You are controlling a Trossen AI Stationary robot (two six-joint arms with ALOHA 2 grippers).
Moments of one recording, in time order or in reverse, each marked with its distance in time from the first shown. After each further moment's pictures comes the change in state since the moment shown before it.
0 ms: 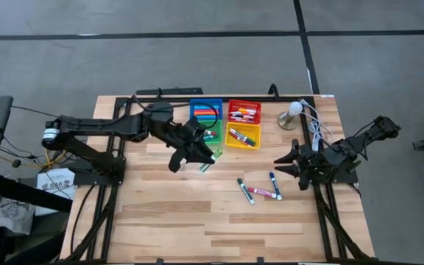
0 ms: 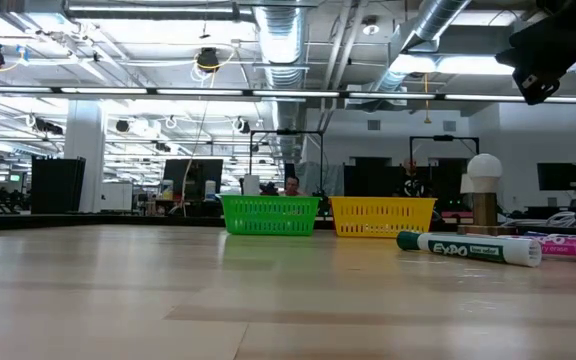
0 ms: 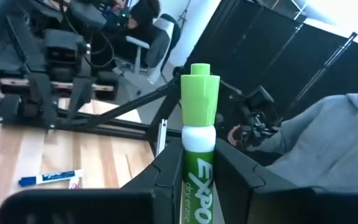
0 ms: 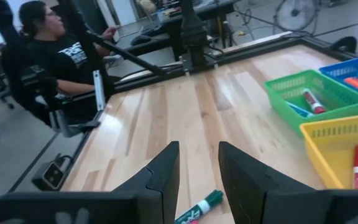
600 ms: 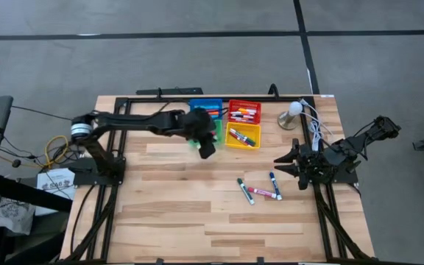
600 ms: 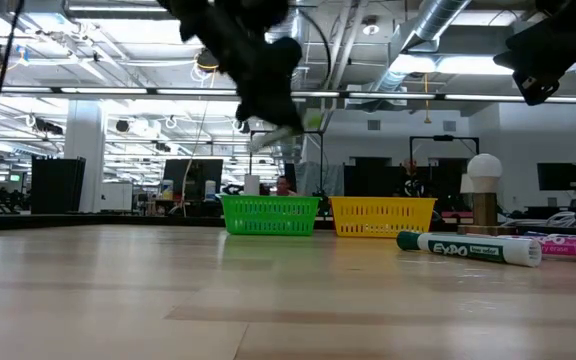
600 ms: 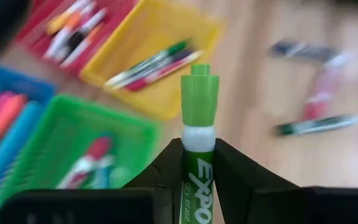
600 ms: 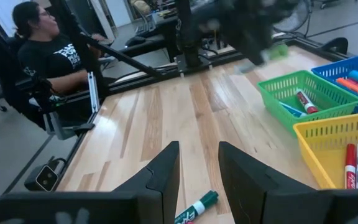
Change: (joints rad) left arm 0.155 0.282 0.001 -0.411 -0.528 0.262; right arm 0.000 0.000 0.000 -0.004 0.024 0.003
